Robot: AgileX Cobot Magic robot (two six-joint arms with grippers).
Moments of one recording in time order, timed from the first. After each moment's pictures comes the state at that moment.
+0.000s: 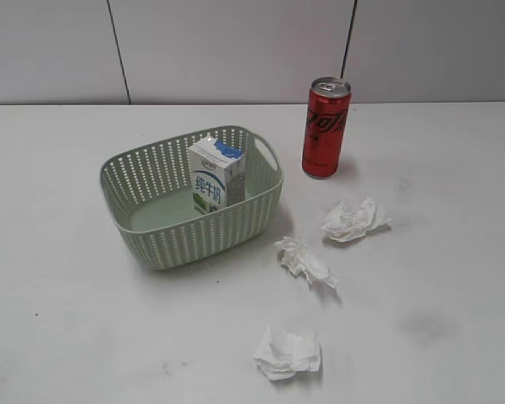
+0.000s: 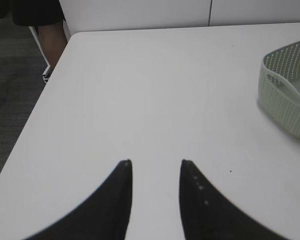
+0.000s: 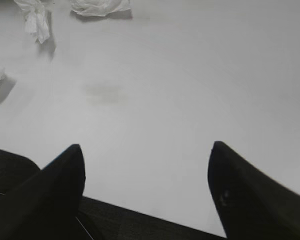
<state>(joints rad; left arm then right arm) -0.04 0.00 -0.50 0.00 1.05 0.10 0.44 0.29 -0.51 -0.14 1.05 0.04</state>
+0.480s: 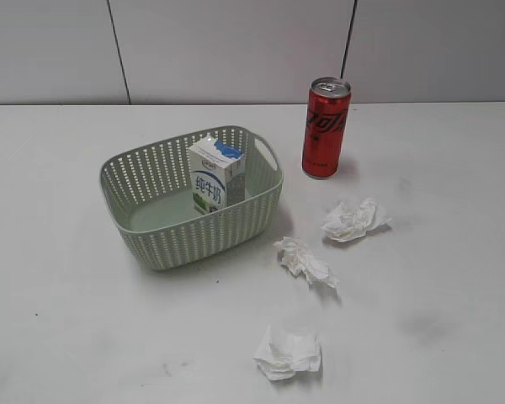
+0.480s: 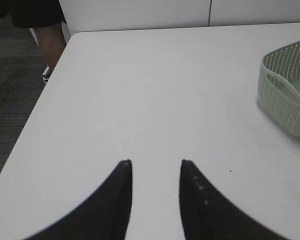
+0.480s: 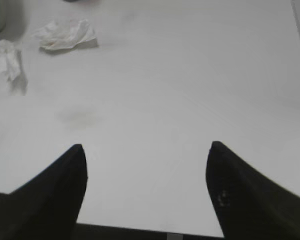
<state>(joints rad) -0.04 0.00 -0.50 0.00 1.05 0.10 0.20 0.11 -0.50 -0.14 1.05 0.04</state>
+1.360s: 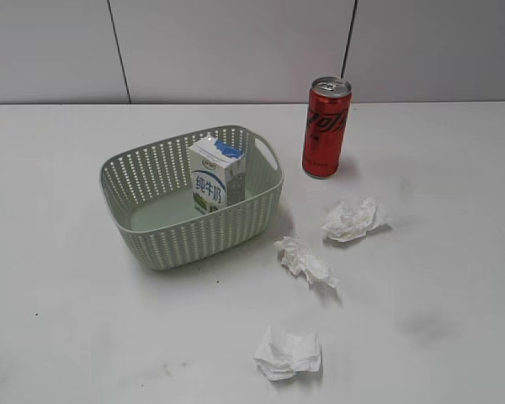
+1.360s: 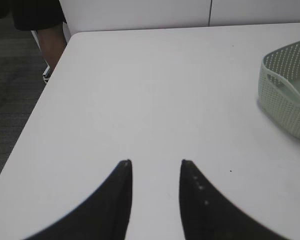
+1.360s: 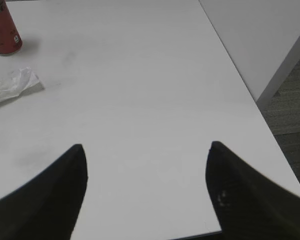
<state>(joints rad) -0.04 0.00 -0.50 0.00 1.05 0.10 0.02 -0.01 -0.50 -0.14 1.05 0.04</state>
